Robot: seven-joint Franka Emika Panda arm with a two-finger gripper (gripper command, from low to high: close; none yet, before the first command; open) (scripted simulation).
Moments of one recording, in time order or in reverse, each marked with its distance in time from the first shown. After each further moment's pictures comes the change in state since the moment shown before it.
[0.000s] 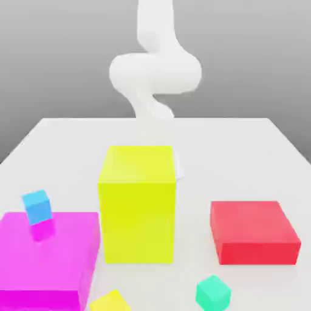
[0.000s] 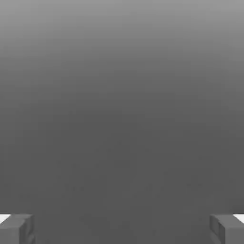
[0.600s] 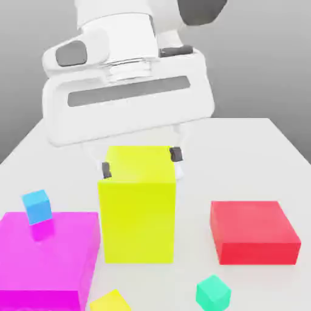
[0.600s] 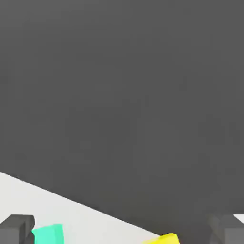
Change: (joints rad) arm 0.168 0.660 -0.233 0.013 0.256 0.152 -0.607
